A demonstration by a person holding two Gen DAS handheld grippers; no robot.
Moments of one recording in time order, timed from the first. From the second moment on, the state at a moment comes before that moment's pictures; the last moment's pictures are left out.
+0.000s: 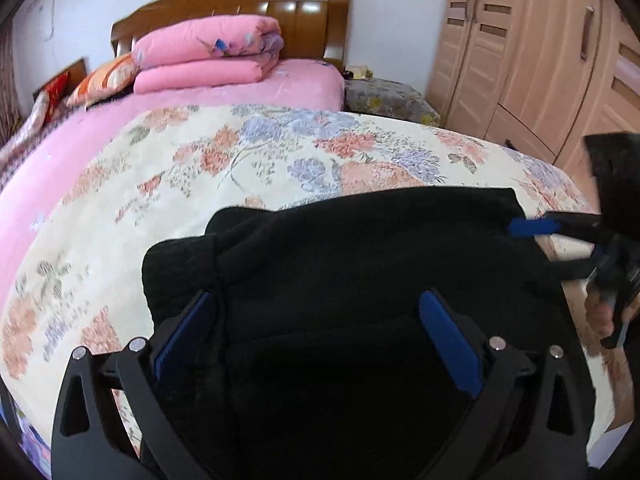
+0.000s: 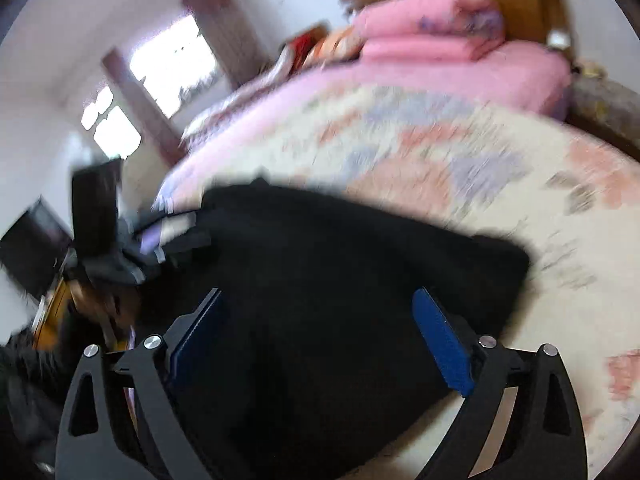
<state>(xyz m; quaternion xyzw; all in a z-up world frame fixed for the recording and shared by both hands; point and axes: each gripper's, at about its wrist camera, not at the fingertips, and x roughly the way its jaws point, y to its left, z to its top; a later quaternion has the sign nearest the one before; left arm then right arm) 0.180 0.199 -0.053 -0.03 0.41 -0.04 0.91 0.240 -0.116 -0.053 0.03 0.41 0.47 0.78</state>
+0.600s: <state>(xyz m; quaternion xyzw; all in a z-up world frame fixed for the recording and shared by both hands) 0.179 0.201 -0.054 -0.05 0.41 -0.03 0.91 0.284 -0.084 -0.069 0.01 0.43 0.51 0.75</state>
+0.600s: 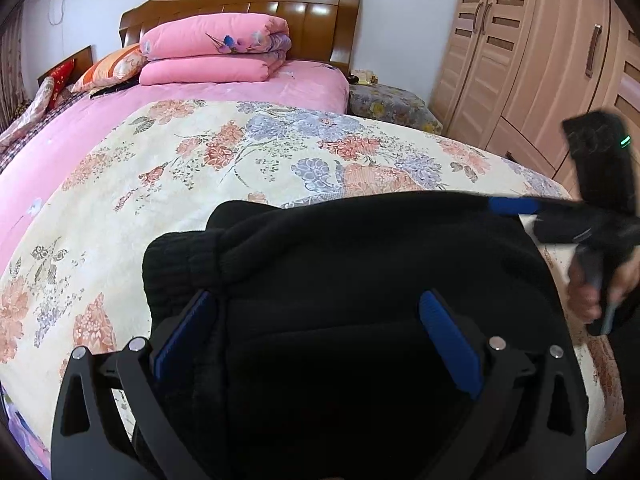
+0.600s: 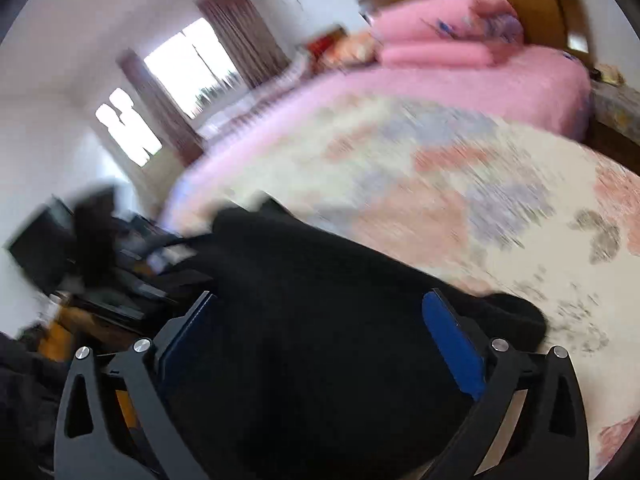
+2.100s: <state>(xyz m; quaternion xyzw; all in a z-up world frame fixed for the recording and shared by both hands) 0.100 0.150 -0.051 0.06 0.35 0.06 0.93 0.087 -0.089 -0.074 -0.06 0.38 0.30 0.87</state>
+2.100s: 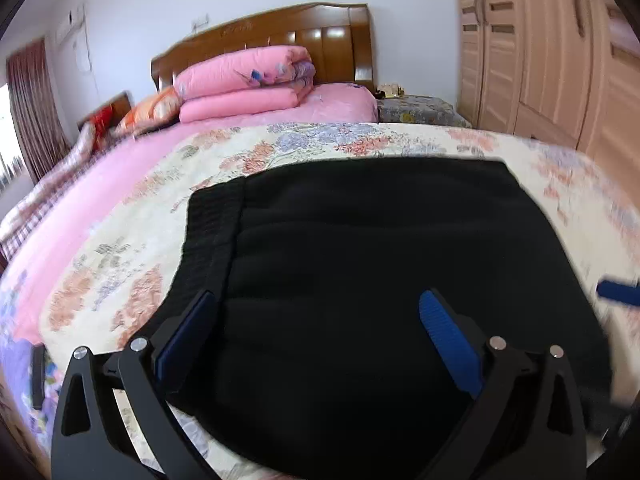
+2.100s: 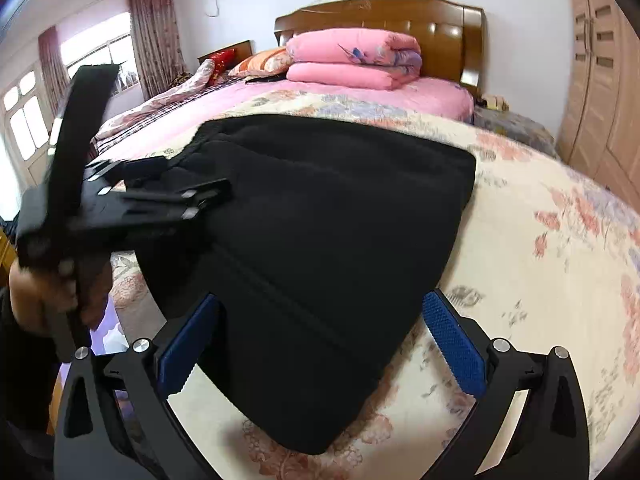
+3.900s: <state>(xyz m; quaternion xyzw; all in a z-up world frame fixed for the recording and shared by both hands) 0.017 0.148 -0.049 0.06 0.30 0.02 0.95 0.017 -0.106 -0.055 -0.07 0.32 0.40 0.86</state>
